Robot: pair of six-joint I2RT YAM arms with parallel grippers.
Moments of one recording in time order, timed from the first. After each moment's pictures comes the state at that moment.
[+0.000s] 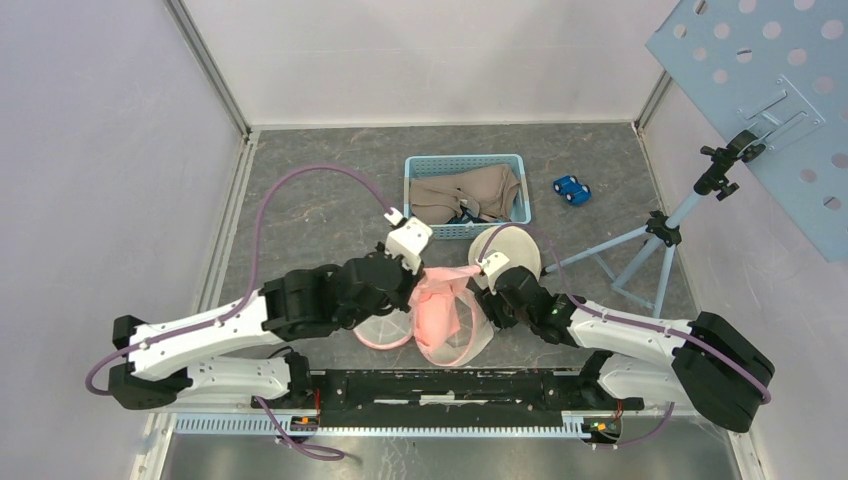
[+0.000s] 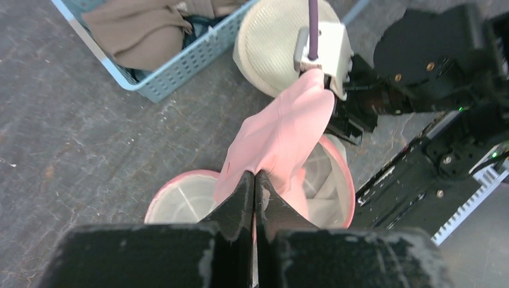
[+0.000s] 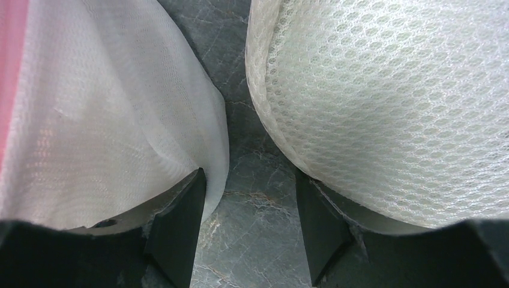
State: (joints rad) left arm -1.29 1.03 1.11 -0.66 -0.50 -0.32; right arm 0.87 1.15 0.40 -0.08 0.19 0.15
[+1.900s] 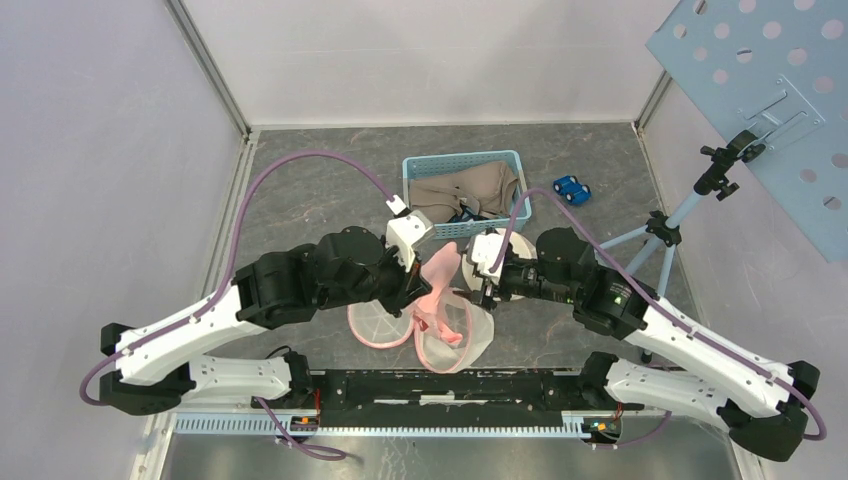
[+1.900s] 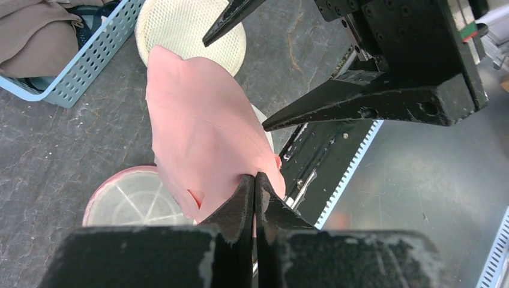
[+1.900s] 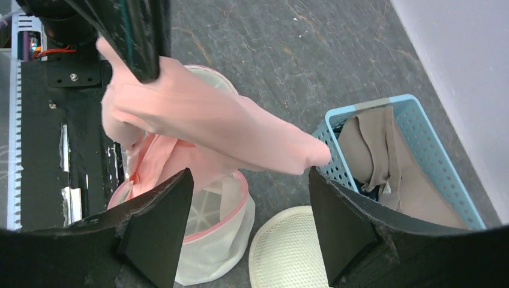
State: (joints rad) left arm -1.22 1.03 1.33 -0.82 -0.13 -0.30; right arm 0.96 0.87 0.92 -0.35 -0.25 -0.36
